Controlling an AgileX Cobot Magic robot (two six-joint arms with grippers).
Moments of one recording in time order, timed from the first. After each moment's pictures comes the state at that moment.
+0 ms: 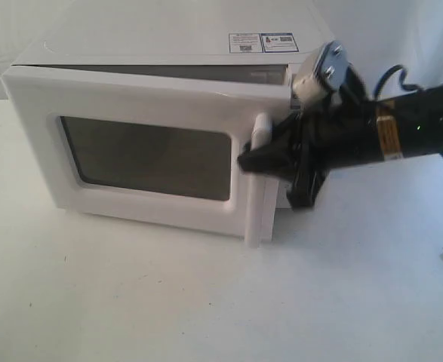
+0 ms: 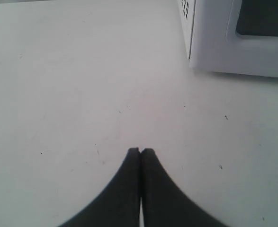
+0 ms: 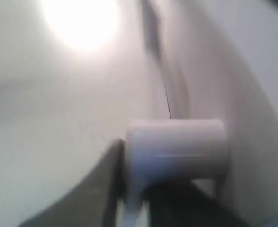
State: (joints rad) left arm 0.01 0.01 0.02 -0.07 0.42 0.11; right arm 0.12 1.60 -0.95 -1.74 -0.98 1.11
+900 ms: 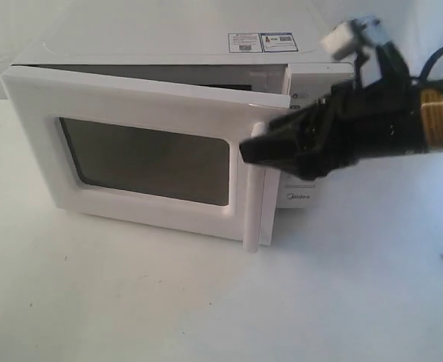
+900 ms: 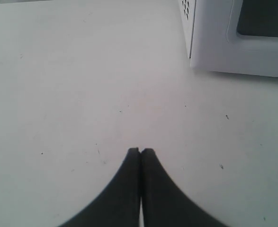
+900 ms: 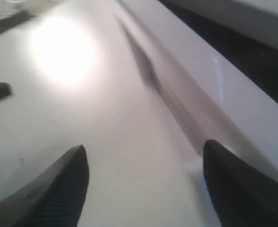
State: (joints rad) left arm 0.01 0.01 0.02 -0.06 0.42 0.11; right arm 0.14 1.33 -0.89 -1.78 -0.88 1.61
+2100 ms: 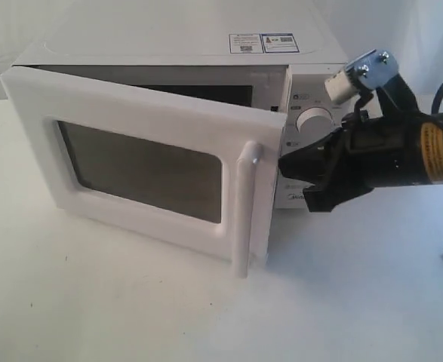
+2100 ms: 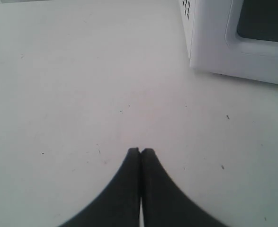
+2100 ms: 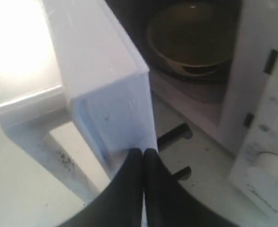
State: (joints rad) left arm 0.01 0.01 0.02 -0.06 0.42 0.11; right arm 0.11 1.35 -0.78 -1.78 -0.71 1.51
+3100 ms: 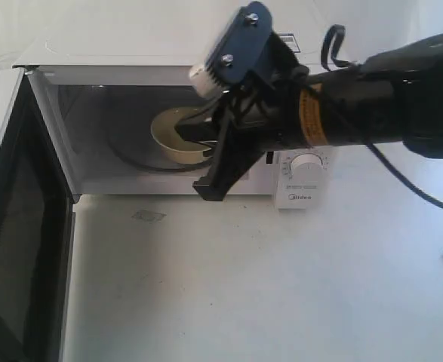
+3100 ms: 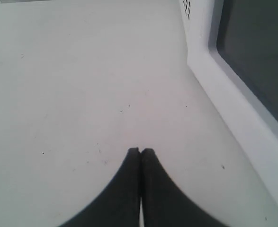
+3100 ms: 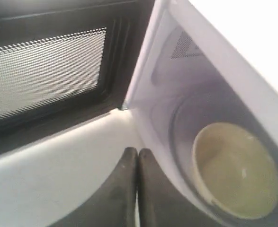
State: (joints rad) left arm 0.01 0.01 0.02 -0.06 0.42 0.11; right arm 0.48 1.46 -1.00 -1.75 -0.44 1.30
